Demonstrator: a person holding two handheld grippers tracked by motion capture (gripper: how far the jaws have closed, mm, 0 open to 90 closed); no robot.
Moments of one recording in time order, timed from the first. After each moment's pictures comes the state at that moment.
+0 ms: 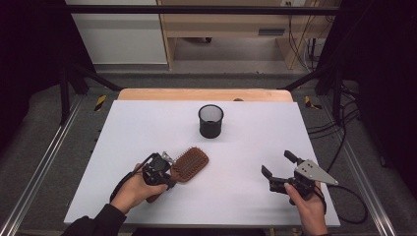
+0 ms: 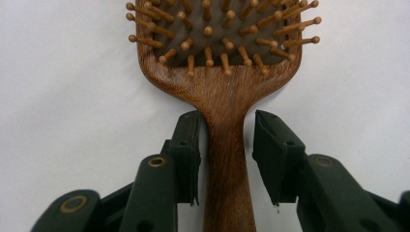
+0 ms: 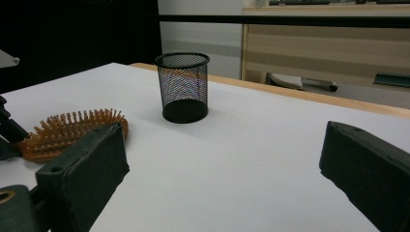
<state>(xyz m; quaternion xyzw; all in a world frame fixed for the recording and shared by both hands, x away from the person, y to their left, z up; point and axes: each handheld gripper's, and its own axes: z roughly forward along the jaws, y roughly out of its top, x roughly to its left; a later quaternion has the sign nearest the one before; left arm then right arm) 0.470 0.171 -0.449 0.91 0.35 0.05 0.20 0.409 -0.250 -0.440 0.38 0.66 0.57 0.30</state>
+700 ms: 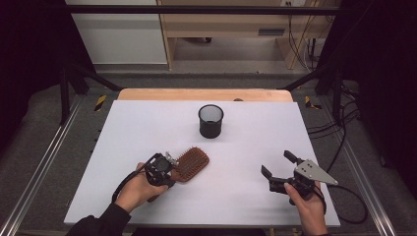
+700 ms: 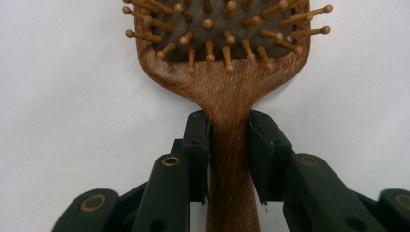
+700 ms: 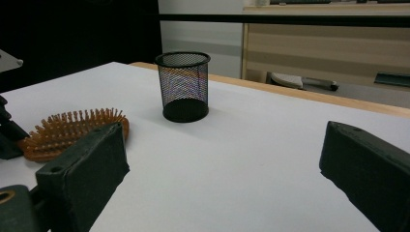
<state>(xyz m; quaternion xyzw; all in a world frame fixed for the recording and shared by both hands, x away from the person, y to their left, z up) 0.470 0.163 -0.449 0.92 0.34 0.06 0.17 0.410 -0.249 -0.441 0.38 0.66 0.56 0.30</state>
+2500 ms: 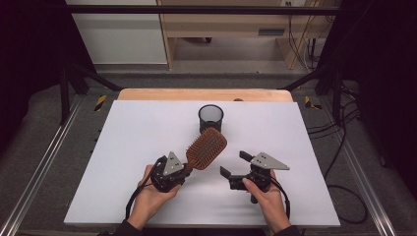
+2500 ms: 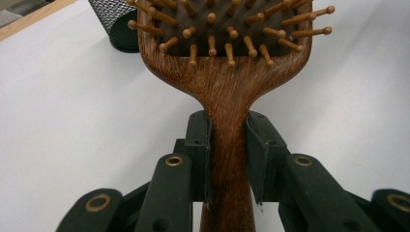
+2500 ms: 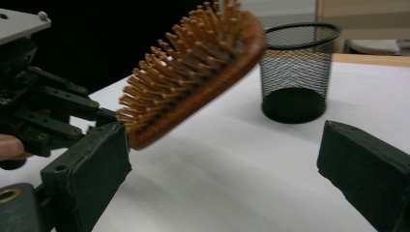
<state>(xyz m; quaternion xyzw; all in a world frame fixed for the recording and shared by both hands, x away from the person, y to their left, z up) 0.440 0.141 -0.443 0.85 0.28 0.21 0.39 0.437 -0.147 -0.449 0.37 0.69 0.60 0.17</state>
